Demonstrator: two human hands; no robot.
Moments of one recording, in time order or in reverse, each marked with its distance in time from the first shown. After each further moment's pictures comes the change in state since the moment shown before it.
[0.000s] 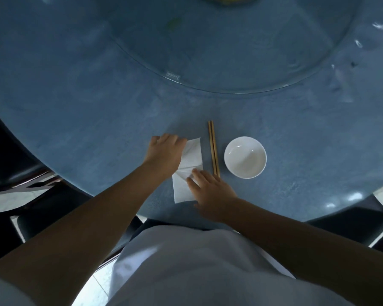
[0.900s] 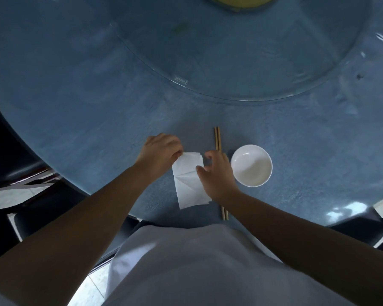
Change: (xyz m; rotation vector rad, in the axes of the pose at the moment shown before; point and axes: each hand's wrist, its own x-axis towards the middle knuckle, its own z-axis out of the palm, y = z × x) left_hand -0.007 -0.039 -0.010 -0.311 0.165 0.109; right_hand 0.037 -0.002 -0.046 0.833 0.372 0.545
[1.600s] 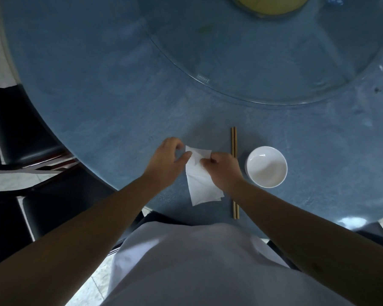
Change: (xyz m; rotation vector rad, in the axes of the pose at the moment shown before) left_hand -0.053 0.008 -0.002 -0.554 0.136 -0.426; right_hand 0.012 -0.016 0.016 -0.176 -0.094 -0.068
